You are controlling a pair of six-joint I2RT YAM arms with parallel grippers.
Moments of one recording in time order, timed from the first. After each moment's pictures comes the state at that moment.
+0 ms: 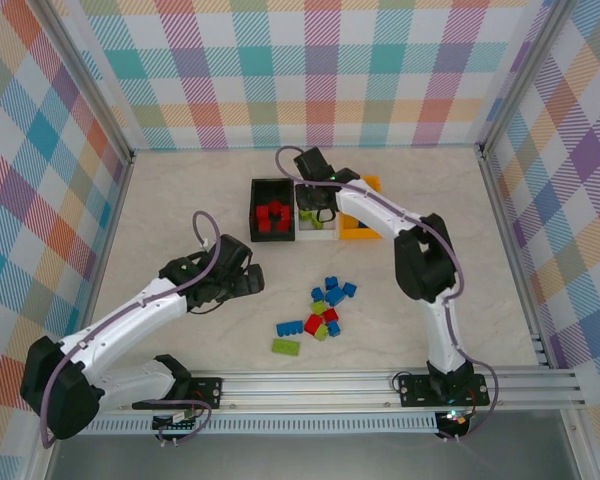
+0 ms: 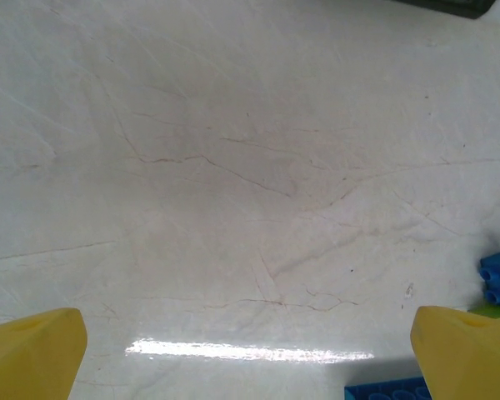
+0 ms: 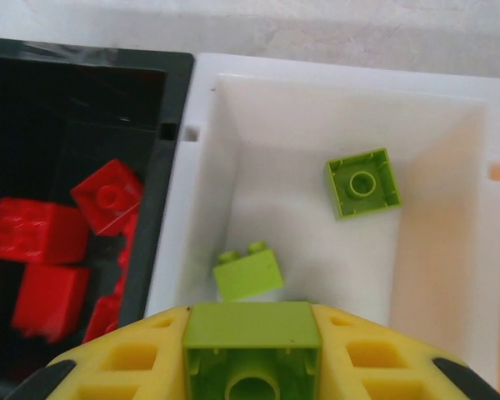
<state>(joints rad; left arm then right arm) -0.65 1.13 0.84 -0.83 -0.22 -0.78 0.63 2.19 1.90 -0.67 0.16 0.39</state>
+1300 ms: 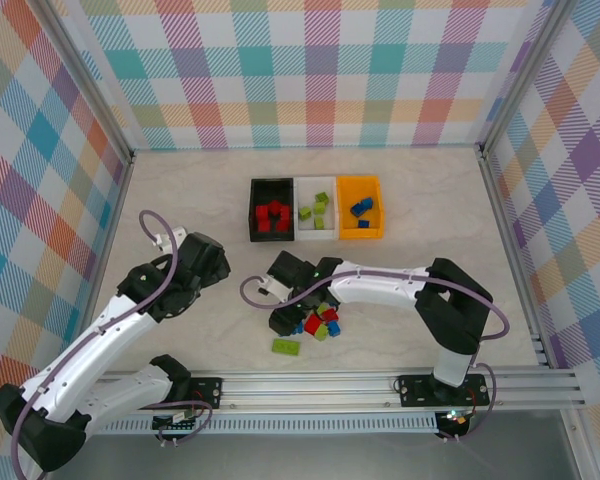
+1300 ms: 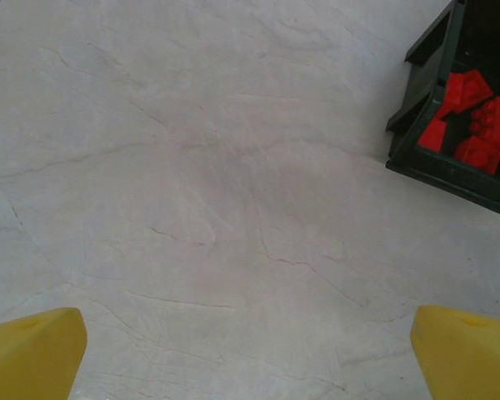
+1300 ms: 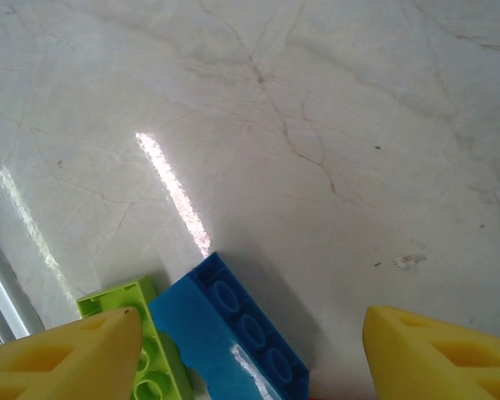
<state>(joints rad) -0.60 0.92 0.94 -1.05 -0.54 -0.89 1.08 1.77 1.18 -0.58 -0.17 0.05</state>
